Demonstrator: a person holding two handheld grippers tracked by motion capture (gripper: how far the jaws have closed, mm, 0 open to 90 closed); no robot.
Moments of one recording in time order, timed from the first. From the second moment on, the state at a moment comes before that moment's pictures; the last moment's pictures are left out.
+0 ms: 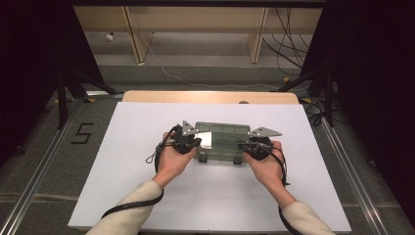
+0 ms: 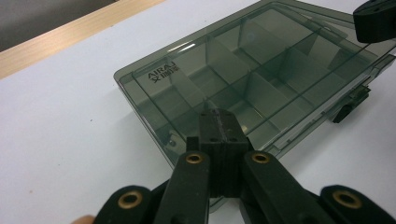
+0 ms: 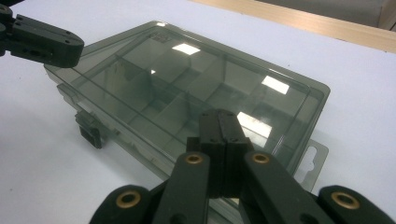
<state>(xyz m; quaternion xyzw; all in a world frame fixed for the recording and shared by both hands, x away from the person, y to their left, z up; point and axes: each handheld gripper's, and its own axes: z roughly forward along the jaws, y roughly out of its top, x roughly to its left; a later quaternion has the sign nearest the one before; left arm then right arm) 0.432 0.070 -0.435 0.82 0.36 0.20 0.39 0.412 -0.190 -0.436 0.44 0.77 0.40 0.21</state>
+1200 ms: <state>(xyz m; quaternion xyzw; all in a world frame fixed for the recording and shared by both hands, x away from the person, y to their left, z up) 0.431 0.069 -0.438 0.84 0.35 0.19 0.37 0.416 -0.184 -0.445 0.44 0.79 0.38 0.20</state>
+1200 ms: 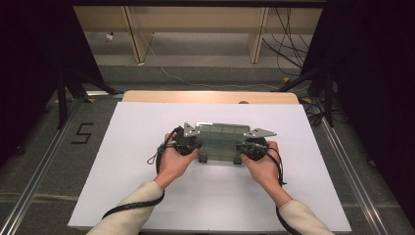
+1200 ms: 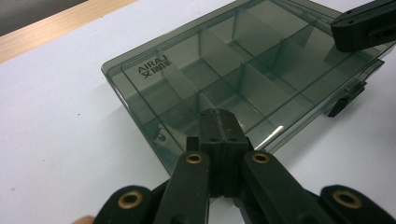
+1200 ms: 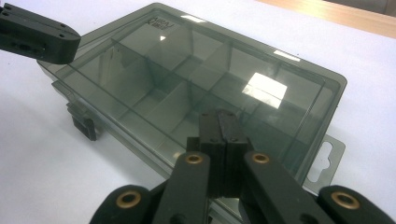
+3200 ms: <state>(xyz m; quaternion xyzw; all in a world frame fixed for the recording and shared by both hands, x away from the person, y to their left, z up) 0.429 0.070 -0.454 0.82 0.37 0.19 0.39 0.415 -0.188 -0.457 0.43 0.79 0.38 0.21</state>
